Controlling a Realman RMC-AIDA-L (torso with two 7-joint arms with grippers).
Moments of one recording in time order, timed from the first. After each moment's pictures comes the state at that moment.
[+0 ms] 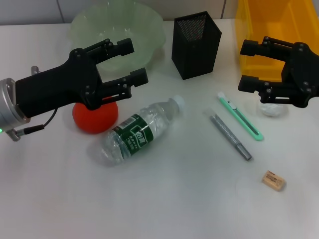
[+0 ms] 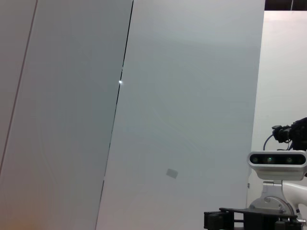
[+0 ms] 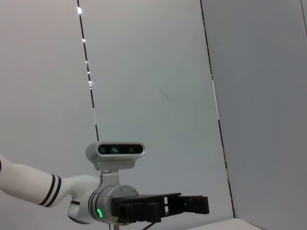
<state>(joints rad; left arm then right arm) -0.48 -2.05 0.87 0.54 1.50 1.75 -1.18 0.53 1.99 -0.67 -0.58 -1.73 -1.88 1.25</state>
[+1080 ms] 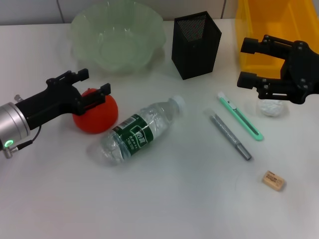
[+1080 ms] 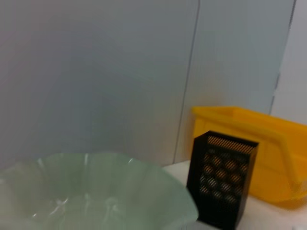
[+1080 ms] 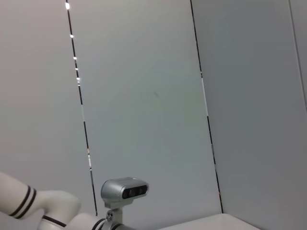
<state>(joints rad) -0.43 -2.07 0.88 0.42 1.50 1.21 -1.04 0.53 1.99 -0.67 -0.58 -1.73 -1.85 1.24</state>
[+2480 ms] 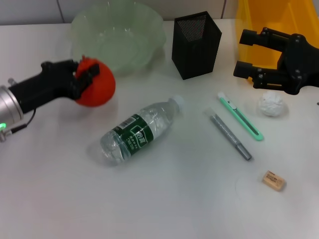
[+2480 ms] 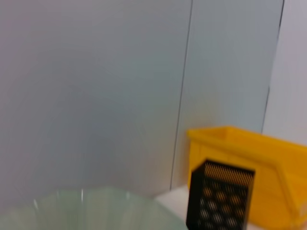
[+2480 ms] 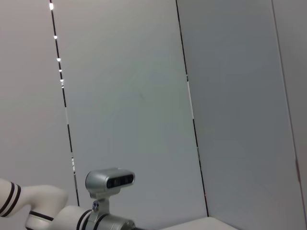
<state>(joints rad) -0.45 -2.06 0.82 0.50 1.57 1.25 -1.09 0.54 2.00 -0.65 -0.58 -1.72 -1.81 1.24</state>
